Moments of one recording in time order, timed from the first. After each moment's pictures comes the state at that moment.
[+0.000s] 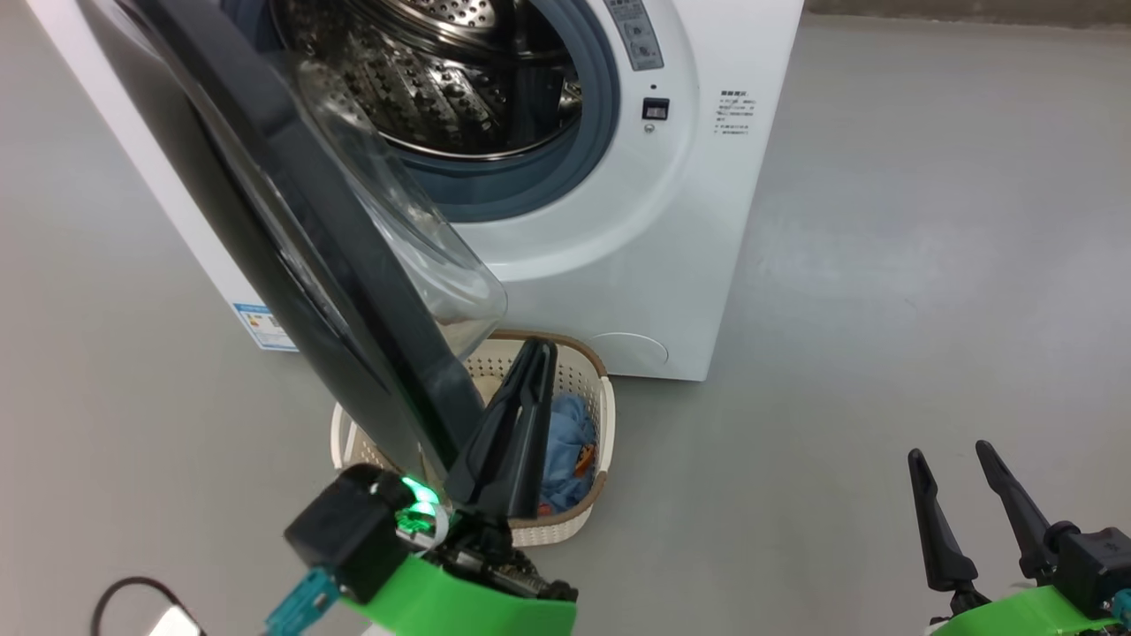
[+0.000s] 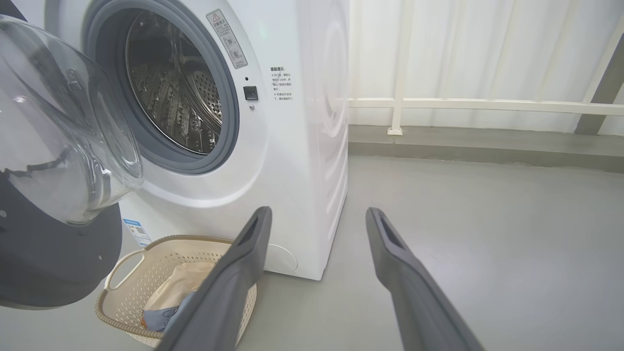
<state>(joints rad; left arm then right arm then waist) -0.20 0.05 -0.52 -0.13 -0.50 -0.01 -0.22 0.09 -0.16 -0.01 0.13 0.24 0.13 -0.25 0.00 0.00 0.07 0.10</state>
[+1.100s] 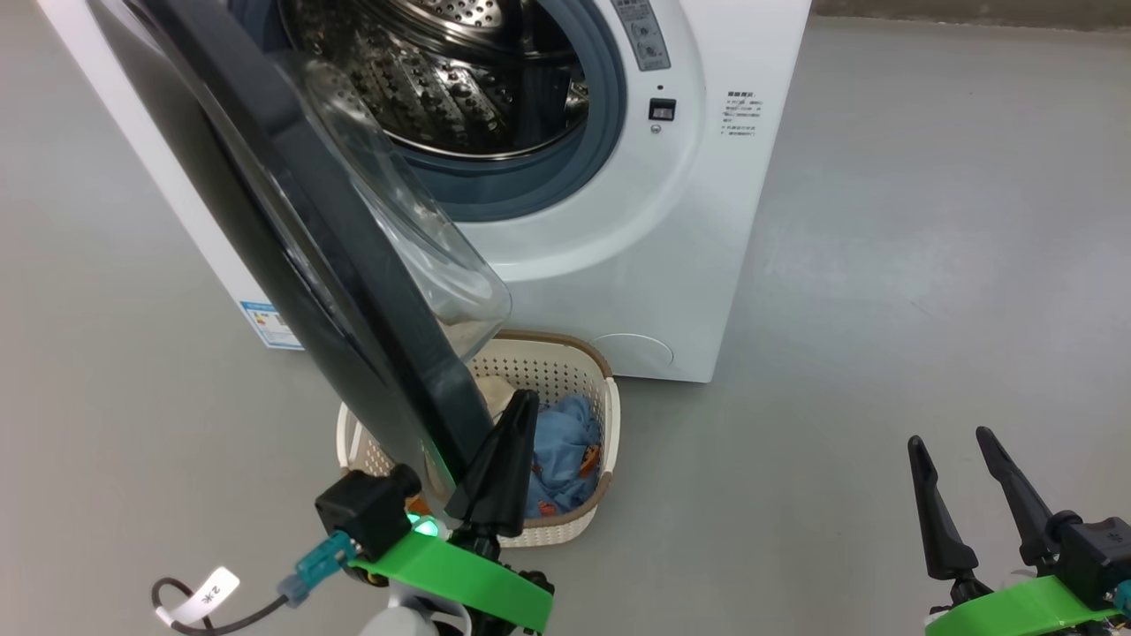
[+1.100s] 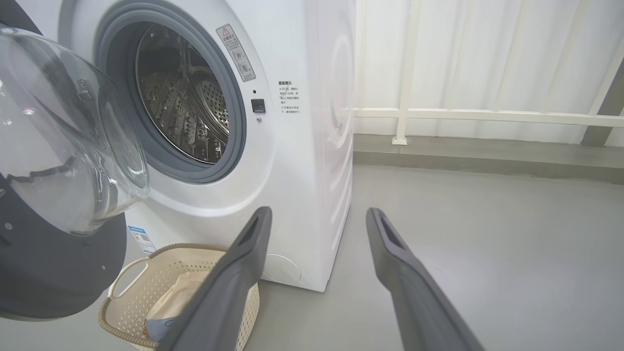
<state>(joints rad) -0.27 0.04 -0.54 0.25 -0.71 0.03 -0.25 0.07 -0.16 -0.01 0.11 0.24 0.13 -0.25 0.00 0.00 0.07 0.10</state>
